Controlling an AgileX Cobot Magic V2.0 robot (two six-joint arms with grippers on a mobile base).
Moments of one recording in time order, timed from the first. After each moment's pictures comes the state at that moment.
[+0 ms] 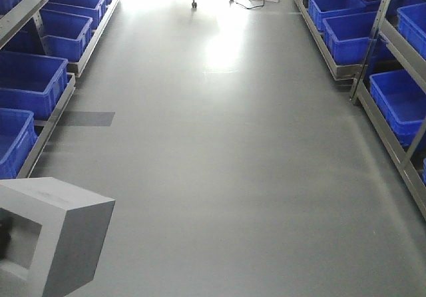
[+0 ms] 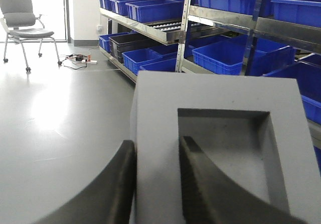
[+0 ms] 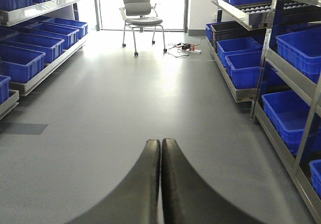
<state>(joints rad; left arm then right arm) -0.45 0.22 -0.22 -0.21 0.15 0.04 0.02 -0.01 0.03 -0.06 0.17 0.04</state>
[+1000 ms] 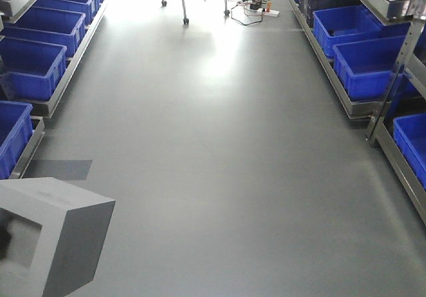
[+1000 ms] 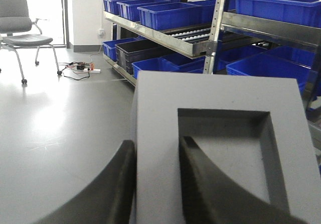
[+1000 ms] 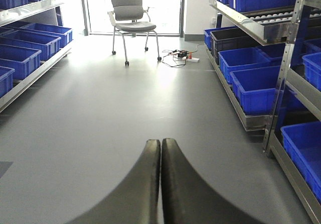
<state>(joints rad) -0.45 0.22 -0.22 -0.21 0.15 0.04 0.02 -0.01 0.03 -0.06 0.17 0.04</state>
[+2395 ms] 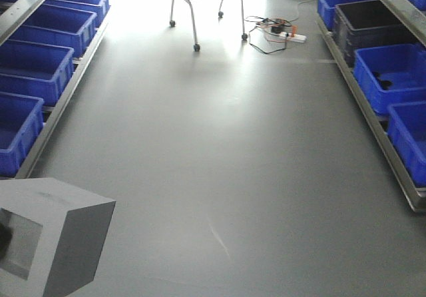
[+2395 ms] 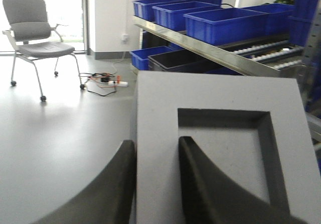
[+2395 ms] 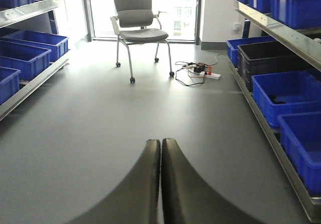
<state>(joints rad) -0.45 0.22 -0.22 -0.21 0.15 0.04 0.02 -0.01 0.03 -0.06 0.17 0.04</state>
